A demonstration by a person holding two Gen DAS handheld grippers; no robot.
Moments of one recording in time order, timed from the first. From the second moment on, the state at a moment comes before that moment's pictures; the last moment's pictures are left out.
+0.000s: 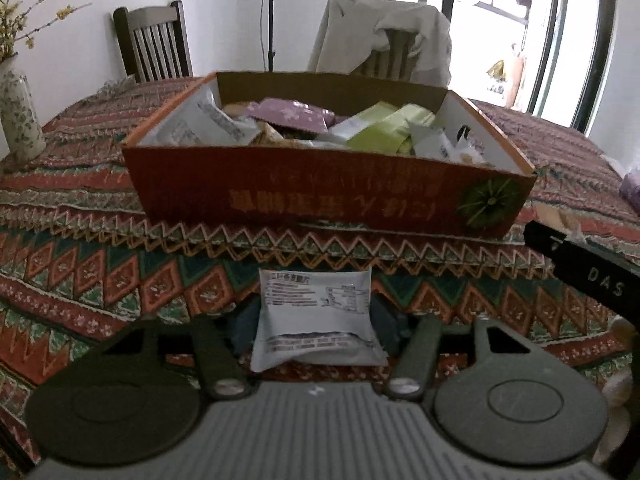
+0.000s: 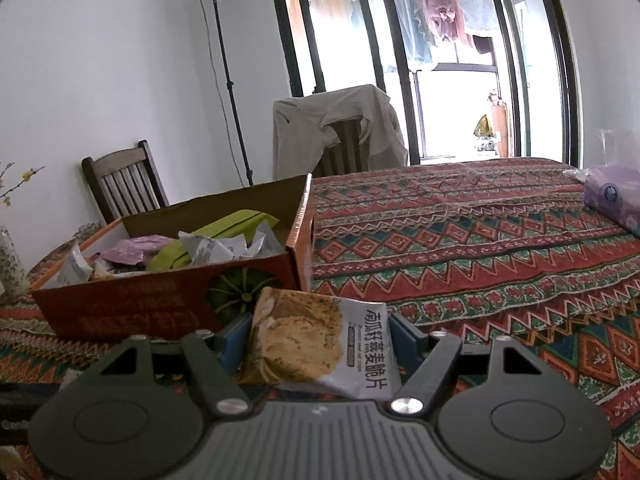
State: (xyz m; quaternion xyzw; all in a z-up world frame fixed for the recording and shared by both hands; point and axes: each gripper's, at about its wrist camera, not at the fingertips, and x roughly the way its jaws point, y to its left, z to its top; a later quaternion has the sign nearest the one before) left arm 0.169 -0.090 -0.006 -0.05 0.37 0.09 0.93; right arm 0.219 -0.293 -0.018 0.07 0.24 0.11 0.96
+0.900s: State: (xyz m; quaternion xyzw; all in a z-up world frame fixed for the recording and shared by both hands) left arm 0.224 -0.018 0.072 -0.11 0.19 0.07 0.97; right arm 0.267 -0.204 0.056 0.01 0.17 0.14 0.98
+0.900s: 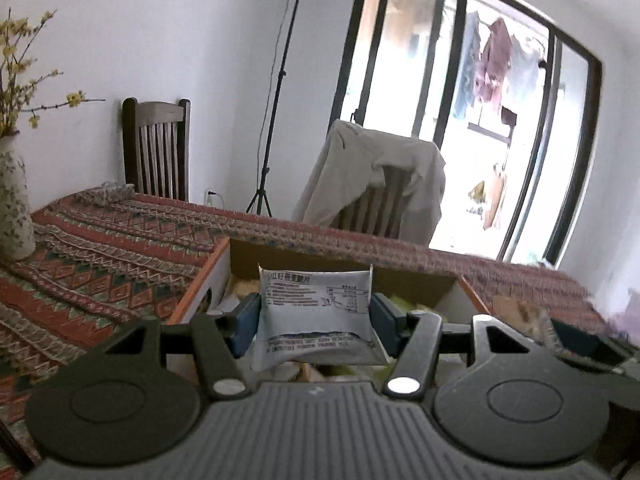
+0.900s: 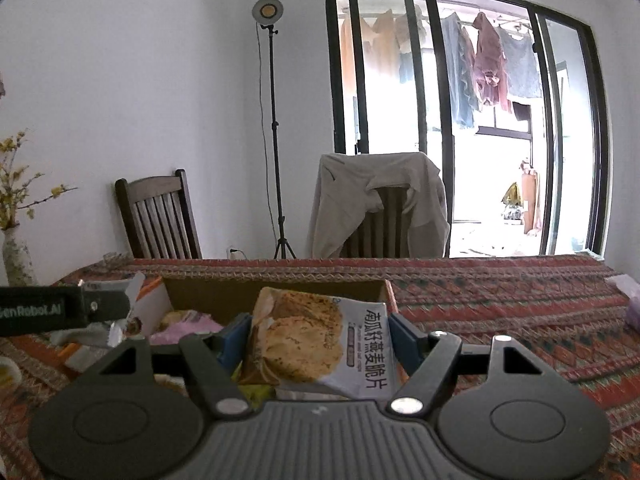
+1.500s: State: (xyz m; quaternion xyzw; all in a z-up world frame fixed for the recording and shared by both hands) left arm 0.243 0.001 0.039 -0.10 0.13 0.10 0.98; right arm 0.300 -0.190 0.016 0.00 0.17 0.13 0.98
